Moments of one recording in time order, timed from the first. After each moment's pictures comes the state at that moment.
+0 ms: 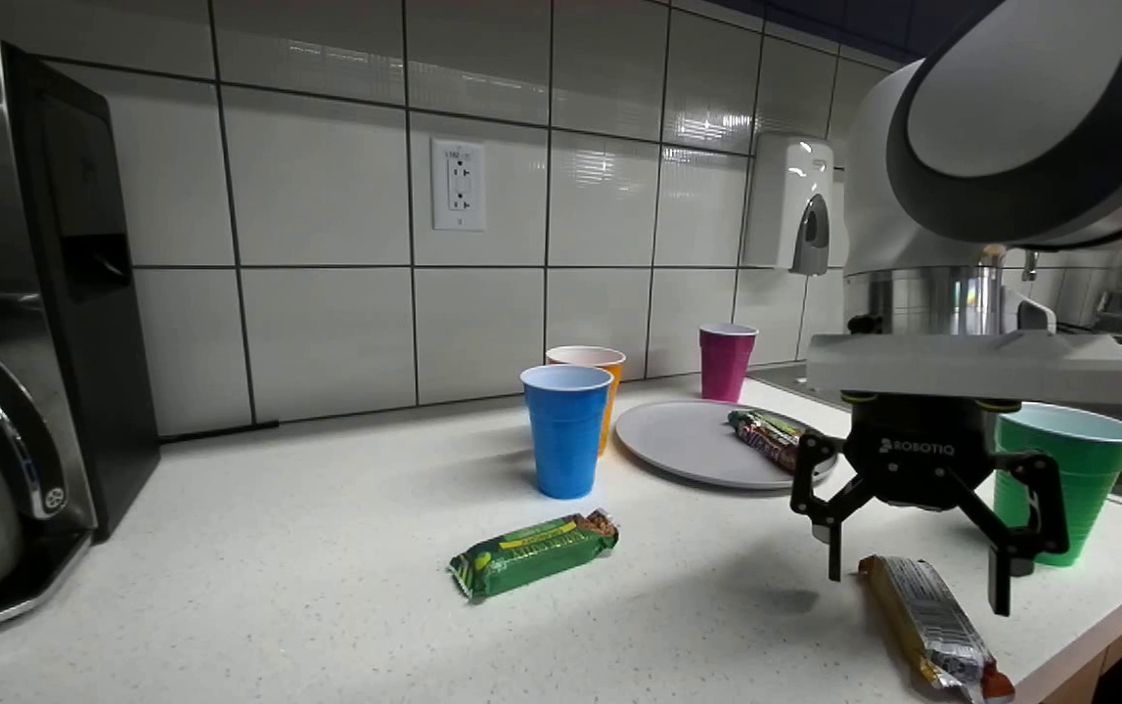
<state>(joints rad) 0.09 -0.03 0.08 -2.71 0.14 2.50 0.96</state>
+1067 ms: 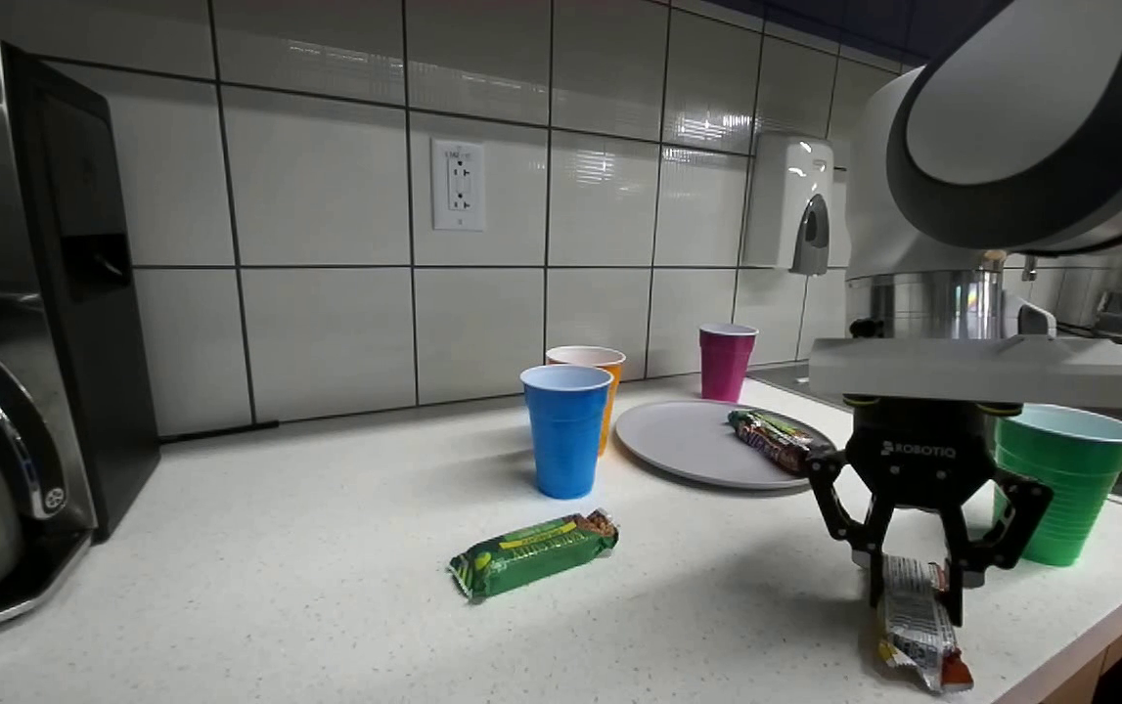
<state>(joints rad) 0.09 -0.02 0.07 -2.71 0.14 2.51 0.95</state>
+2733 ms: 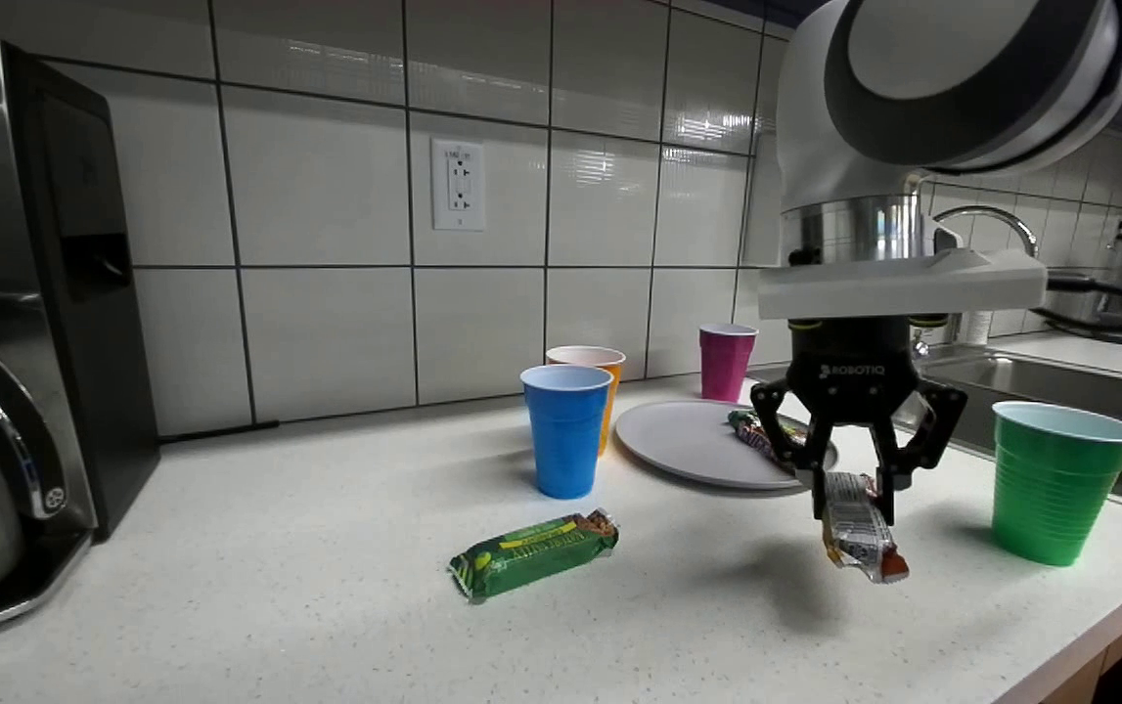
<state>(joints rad) 0.10 -0.03 0.09 -2.55 -0.01 2.37 0.95</state>
